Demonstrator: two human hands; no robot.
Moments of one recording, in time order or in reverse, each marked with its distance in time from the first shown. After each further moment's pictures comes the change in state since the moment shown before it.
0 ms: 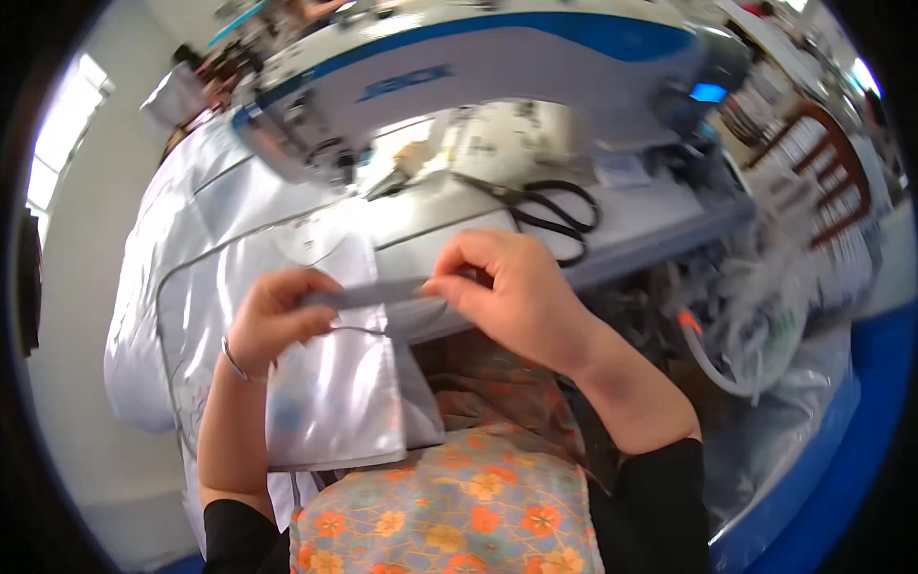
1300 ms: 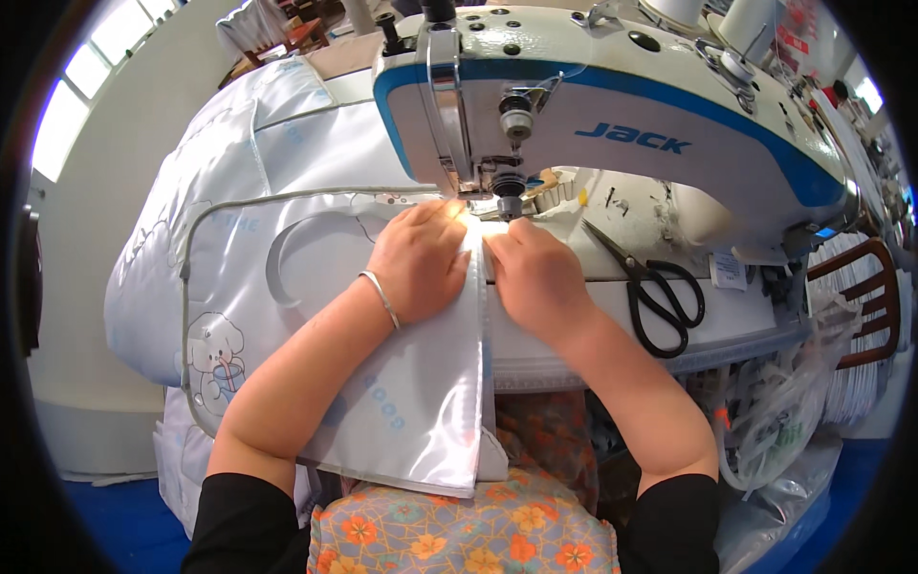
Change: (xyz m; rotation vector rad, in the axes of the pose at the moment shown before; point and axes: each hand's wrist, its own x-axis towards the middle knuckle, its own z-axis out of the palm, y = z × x) left_hand 0.097 -0.084 -0.022 1.045 0.520 0.587; right_hand 0.117 0.078 0.083 -0.743 0.024 -0.464
